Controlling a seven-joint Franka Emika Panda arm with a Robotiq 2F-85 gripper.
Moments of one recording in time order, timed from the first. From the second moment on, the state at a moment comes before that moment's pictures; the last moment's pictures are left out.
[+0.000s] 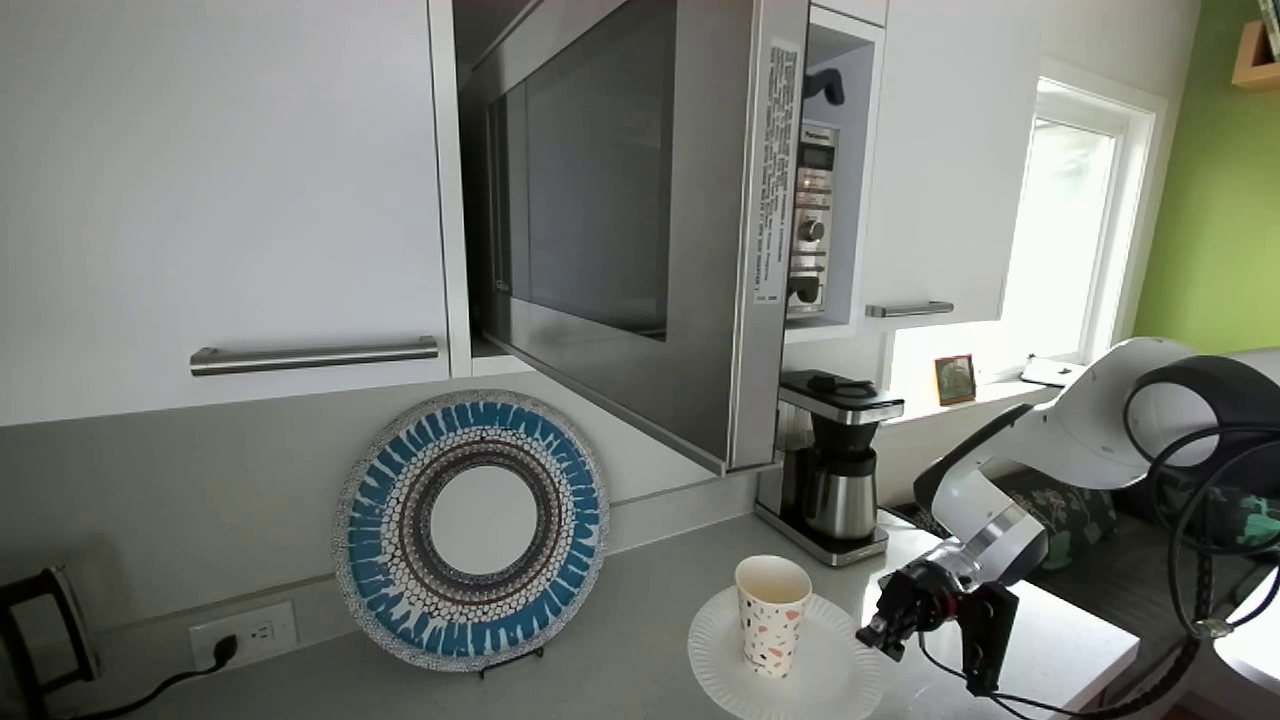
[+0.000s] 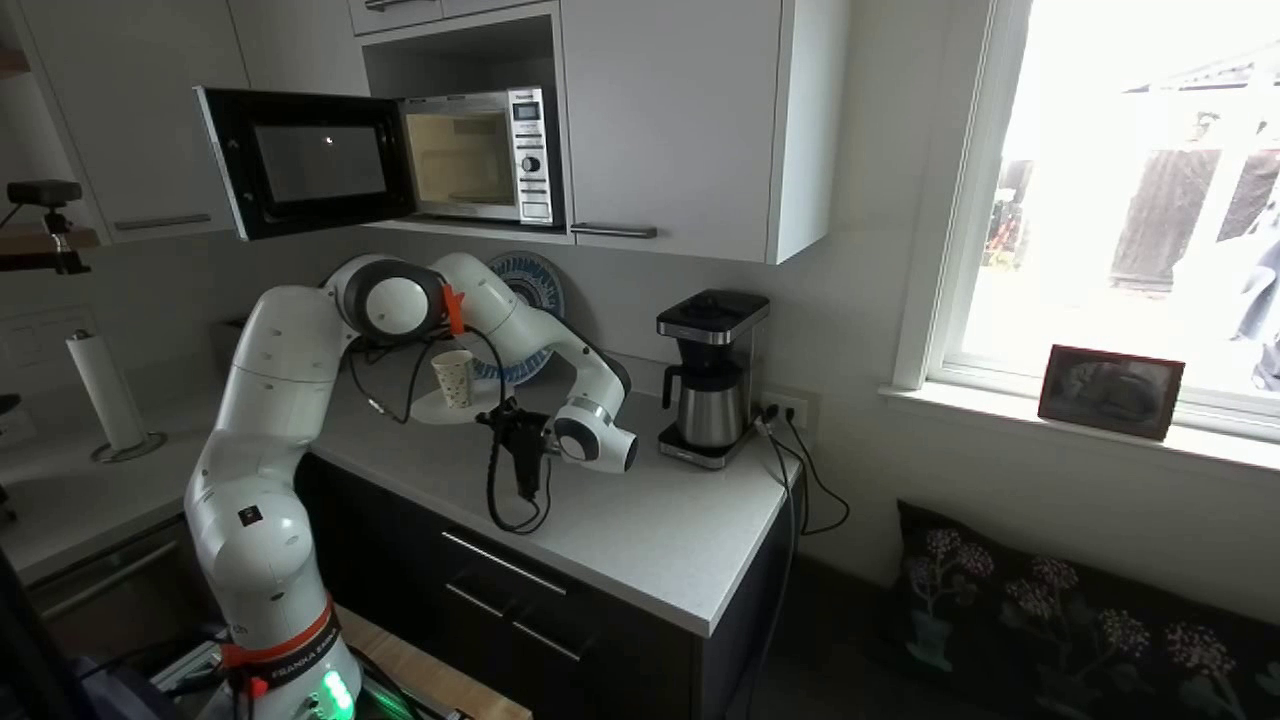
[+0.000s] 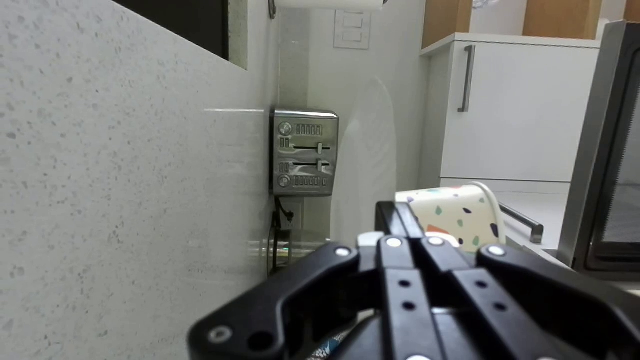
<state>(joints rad) -0.30 0.43 -0.18 -2.12 1.13 1.19 -1.14</state>
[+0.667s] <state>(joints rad) -0.30 0.37 -0.20 -2.07 1.17 1.13 -1.09</state>
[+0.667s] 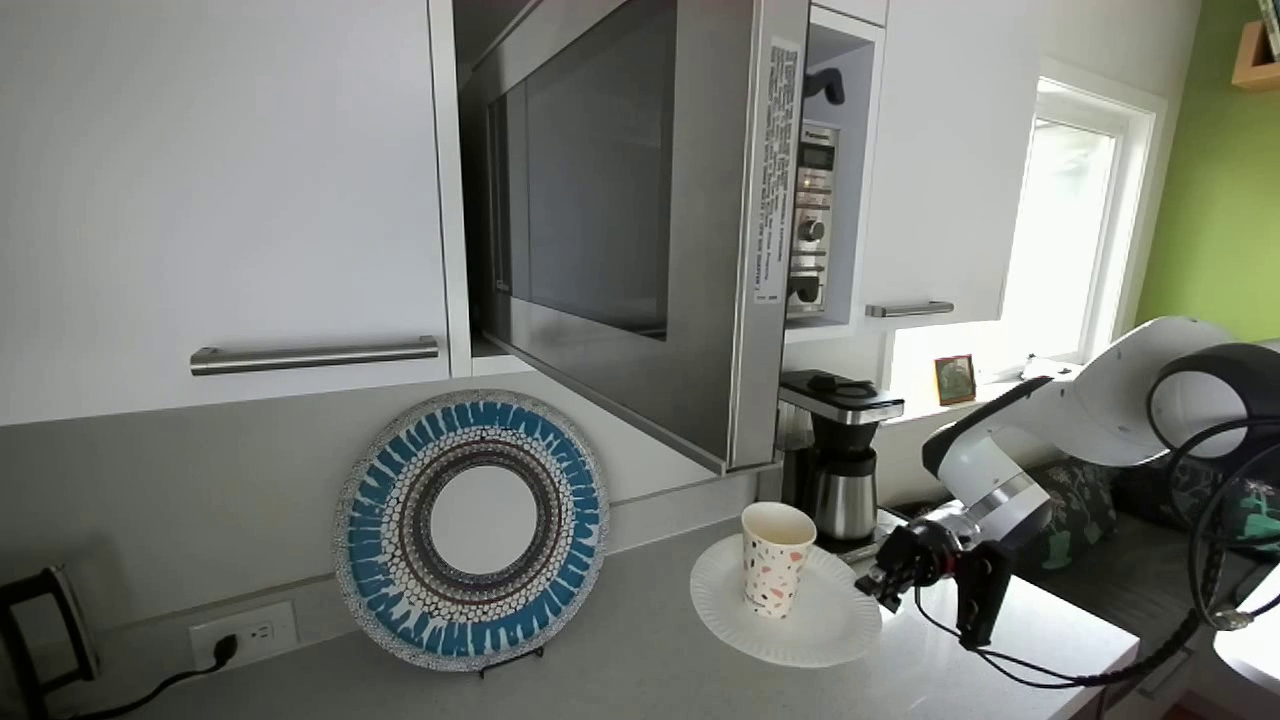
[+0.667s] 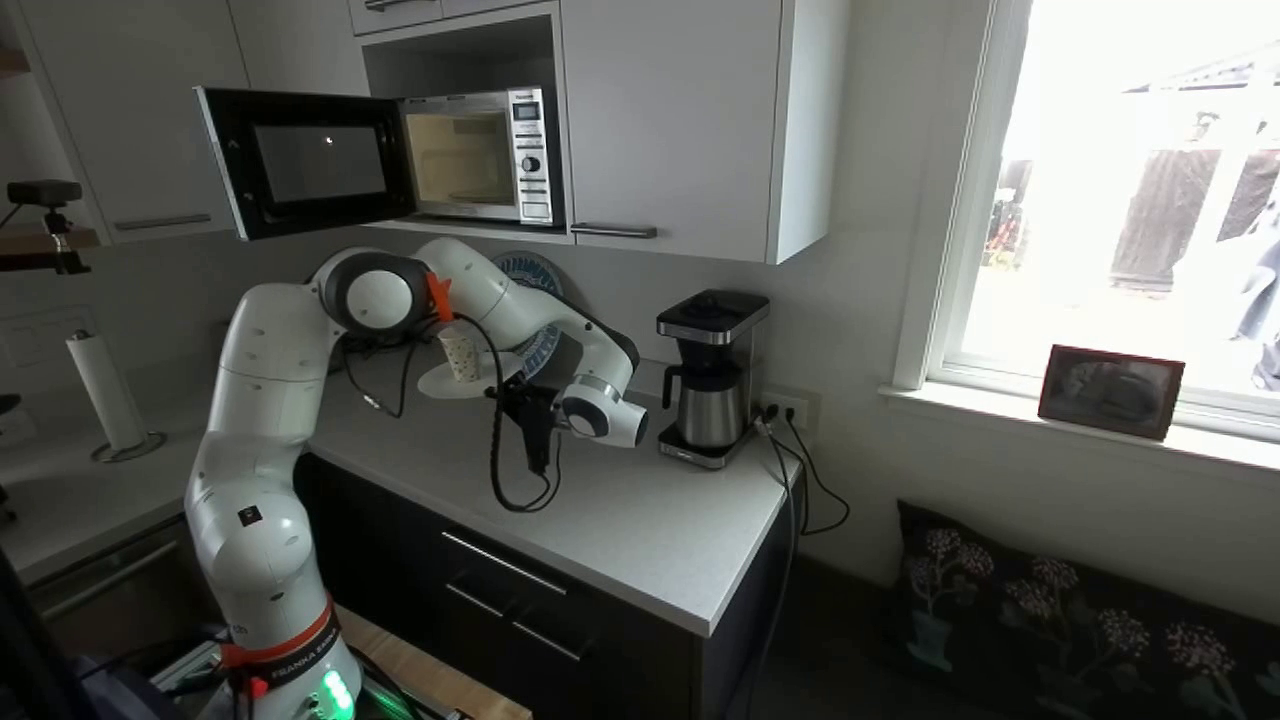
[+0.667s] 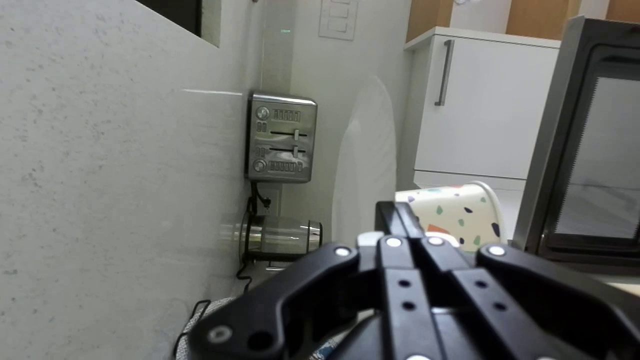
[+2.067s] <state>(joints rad) -0.29 0.18 -0.21 -2.01 1.23 0.97 -0.85</state>
